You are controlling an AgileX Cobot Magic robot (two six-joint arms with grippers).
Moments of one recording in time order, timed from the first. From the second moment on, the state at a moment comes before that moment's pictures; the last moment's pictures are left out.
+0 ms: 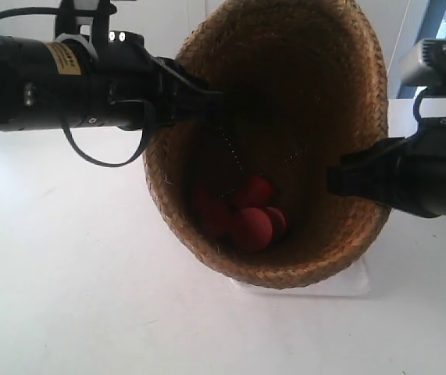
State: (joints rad) left arm -0.65 1.33 -1.02 -0.14 0.13 -0.06; right arm 0.35 0.99 -0.66 0.04 0.29 0.19
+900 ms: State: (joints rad) left arm -0.55 1.59 -1.31 -0.21 0.39 -0.29; right arm 0.25 1.36 -1.24 -0.09 0.96 0.12
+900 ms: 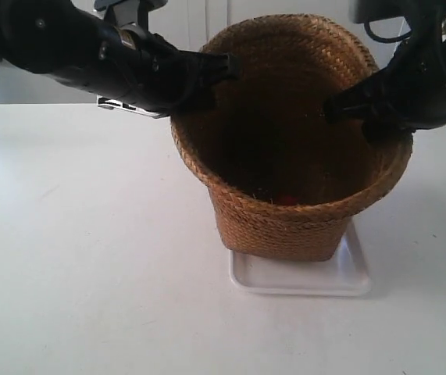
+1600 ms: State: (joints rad) left arm -0.55 1.63 -1.32 -0.21 0.34 -0.32; right arm 0.19 1.42 -1.28 -0.09 0.92 0.04
